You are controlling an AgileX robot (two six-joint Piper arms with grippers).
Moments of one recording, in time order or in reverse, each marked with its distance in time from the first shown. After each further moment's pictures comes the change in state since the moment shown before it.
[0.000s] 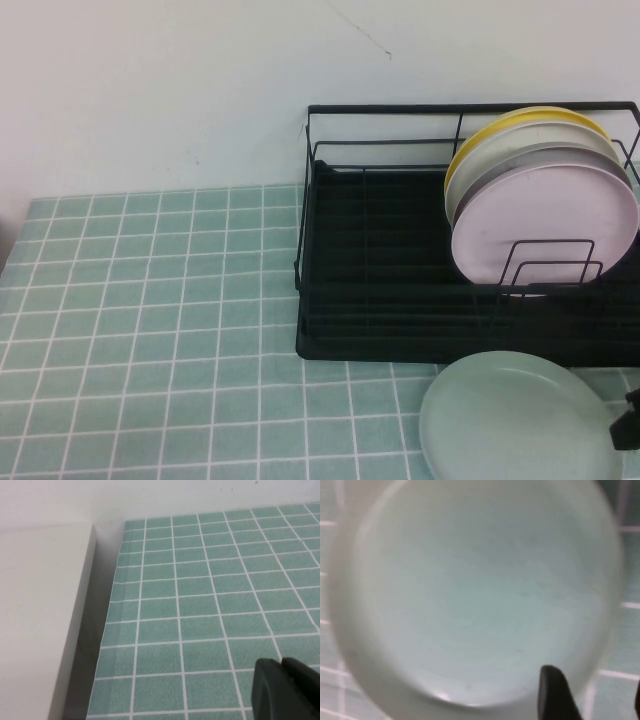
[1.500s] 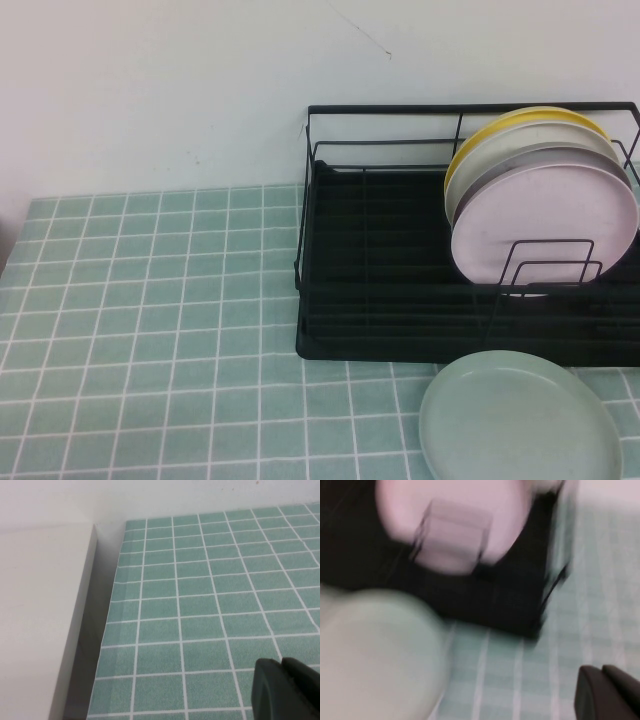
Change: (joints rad) right arm -0.004 -1.041 0.033 -0.505 0.133 0.261; left arm 0.000 0.000 0.000 0.000 0.000 0.000
